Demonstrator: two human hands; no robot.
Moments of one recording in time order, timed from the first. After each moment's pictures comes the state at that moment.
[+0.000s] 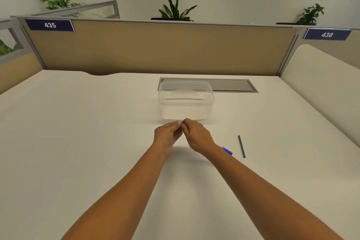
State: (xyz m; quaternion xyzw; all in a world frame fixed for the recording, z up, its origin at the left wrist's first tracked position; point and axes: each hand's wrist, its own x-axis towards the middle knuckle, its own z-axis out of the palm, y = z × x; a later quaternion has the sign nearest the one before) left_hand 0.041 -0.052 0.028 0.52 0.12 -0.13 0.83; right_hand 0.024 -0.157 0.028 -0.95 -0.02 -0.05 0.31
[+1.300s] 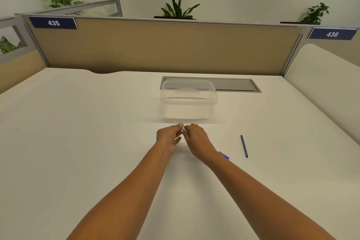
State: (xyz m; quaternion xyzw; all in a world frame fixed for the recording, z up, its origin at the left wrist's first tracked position) left_hand 0.043 -0.053 0.026 0.56 0.21 -0.15 0.79; right_hand 0.014 -0.150 0.017 -0.95 -0.05 -0.07 0.31
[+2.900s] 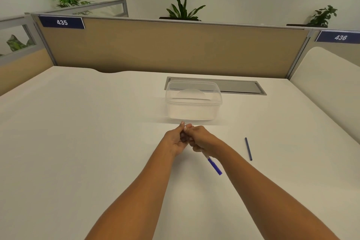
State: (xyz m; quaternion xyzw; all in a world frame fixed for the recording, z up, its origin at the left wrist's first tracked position) left_hand 0.044 -0.057 0.023 0.44 0.20 -0.23 0.84; right_hand 0.024 -0.152 0.037 -0.74 0.09 0.18 0.64
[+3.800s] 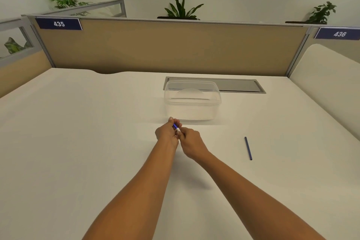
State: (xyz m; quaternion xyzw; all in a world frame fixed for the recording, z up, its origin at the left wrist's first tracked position) left_hand 0.058 -0.056 0.034 0.43 0.29 -0.08 0.85; right_hand 0.016 -0.126 0.024 -0.89 0.01 0.02 0.45
